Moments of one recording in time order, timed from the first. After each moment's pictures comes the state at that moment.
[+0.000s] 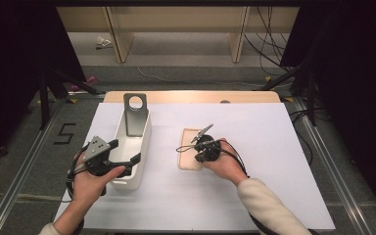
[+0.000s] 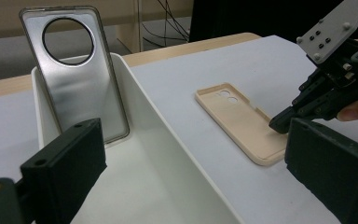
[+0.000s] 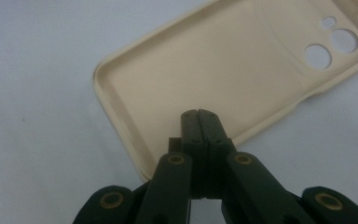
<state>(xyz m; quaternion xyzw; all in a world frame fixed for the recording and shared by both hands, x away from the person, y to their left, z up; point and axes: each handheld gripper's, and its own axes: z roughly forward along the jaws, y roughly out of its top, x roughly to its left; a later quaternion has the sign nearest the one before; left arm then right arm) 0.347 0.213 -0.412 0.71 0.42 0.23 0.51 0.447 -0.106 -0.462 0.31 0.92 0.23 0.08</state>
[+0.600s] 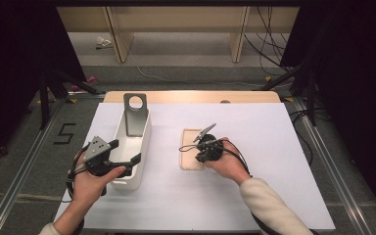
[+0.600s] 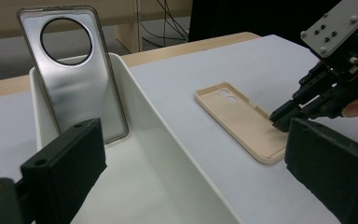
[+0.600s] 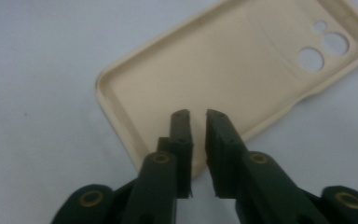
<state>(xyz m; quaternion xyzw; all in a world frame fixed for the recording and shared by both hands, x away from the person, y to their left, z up) 0.347 0.213 -0.413 0.71 0.42 0.23 0.51 0.447 -0.113 -0.458 0.29 0.92 0.24 0.08</state>
